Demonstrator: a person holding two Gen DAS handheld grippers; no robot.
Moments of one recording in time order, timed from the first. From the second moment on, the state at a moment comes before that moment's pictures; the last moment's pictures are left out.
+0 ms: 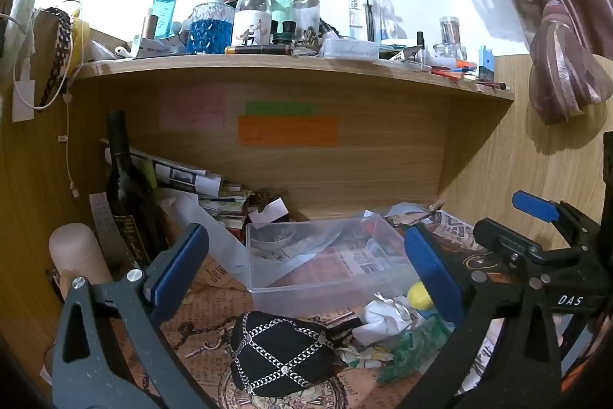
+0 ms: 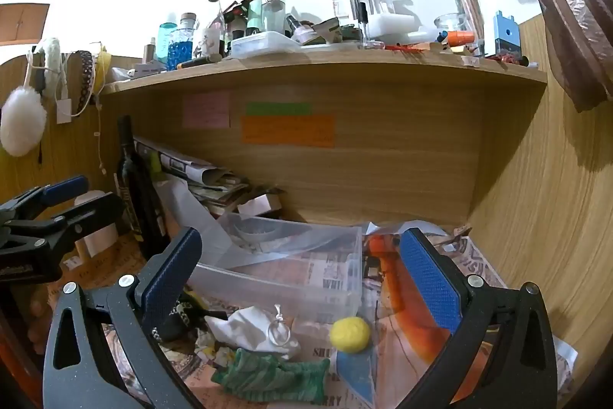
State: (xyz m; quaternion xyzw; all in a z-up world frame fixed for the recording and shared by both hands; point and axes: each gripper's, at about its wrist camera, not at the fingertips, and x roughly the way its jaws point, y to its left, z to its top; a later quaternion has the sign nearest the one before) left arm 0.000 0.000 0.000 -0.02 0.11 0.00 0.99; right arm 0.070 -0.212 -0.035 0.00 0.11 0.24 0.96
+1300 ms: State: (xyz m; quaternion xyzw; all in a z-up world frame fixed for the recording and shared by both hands) left arm 0.005 0.001 -0.001 -0.03 0.12 -0.02 0.99; right arm 0.069 -0.215 -0.034 0.02 0.11 0.25 0.96
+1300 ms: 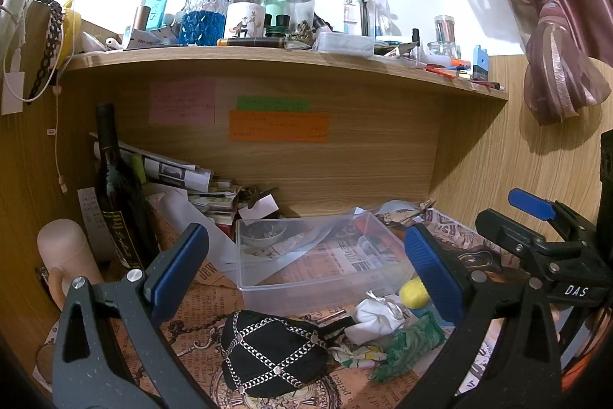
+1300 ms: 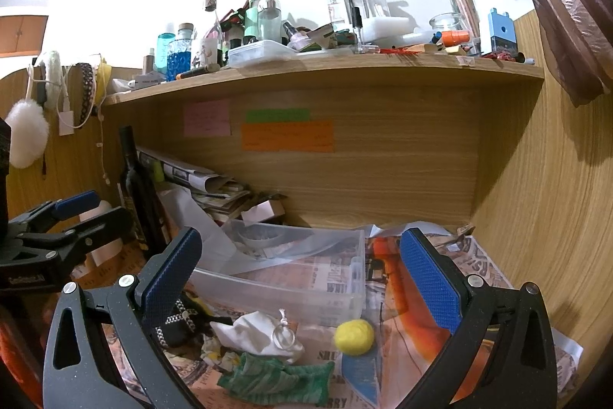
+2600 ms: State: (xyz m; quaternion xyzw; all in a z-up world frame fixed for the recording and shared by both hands) left arm 0.005 -0.003 -0.002 -0.03 0.12 -0.02 0.99; right arm 0.067 -0.214 -0.033 0.02 0.11 0.25 0.96
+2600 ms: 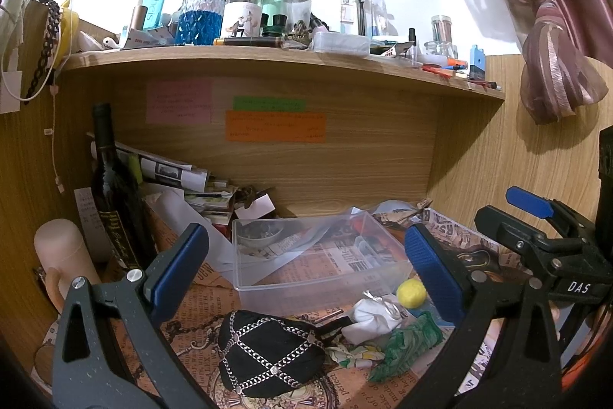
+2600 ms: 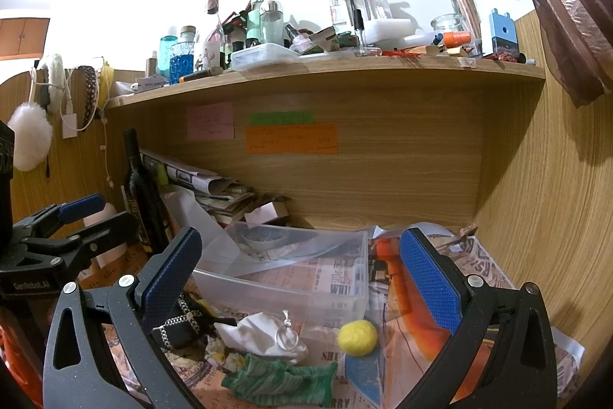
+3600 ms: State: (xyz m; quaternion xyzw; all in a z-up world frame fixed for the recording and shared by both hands) left arm 0.049 0.022 -0.085 -0.05 0.28 0.00 0.96; right arm 0.135 -0.234 -0.105 0.02 0.26 0.21 0.94
